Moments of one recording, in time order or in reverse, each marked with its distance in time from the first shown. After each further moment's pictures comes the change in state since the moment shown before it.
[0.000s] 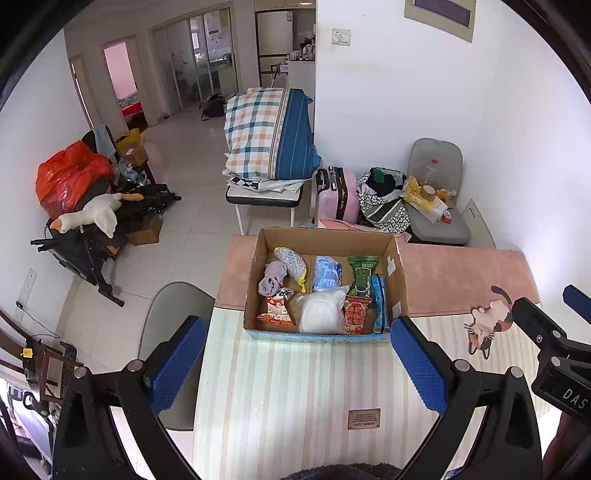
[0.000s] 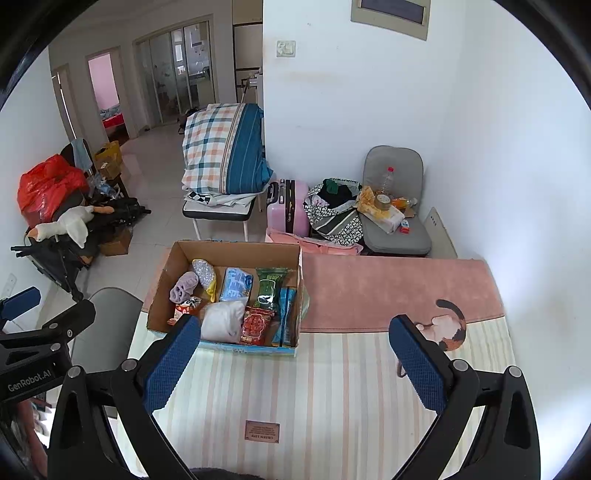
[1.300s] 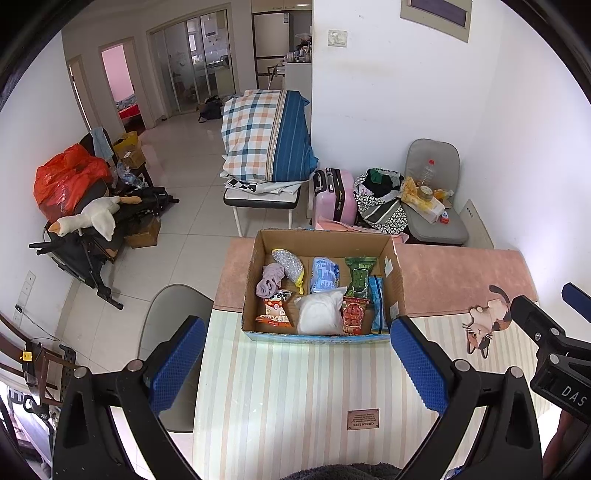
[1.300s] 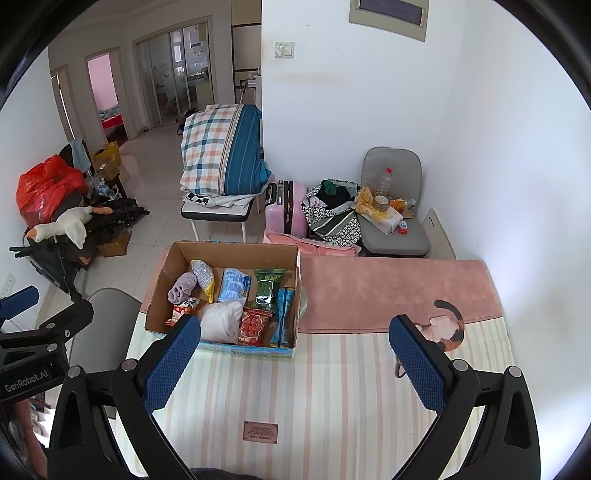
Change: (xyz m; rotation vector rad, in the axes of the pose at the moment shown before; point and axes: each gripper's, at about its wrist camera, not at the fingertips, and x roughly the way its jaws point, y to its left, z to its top) left arm -0.004 0.004 0.004 0.008 0.001 -0.012; right arm 0.001 -0.004 0.004 -0.004 -0.007 -0.002
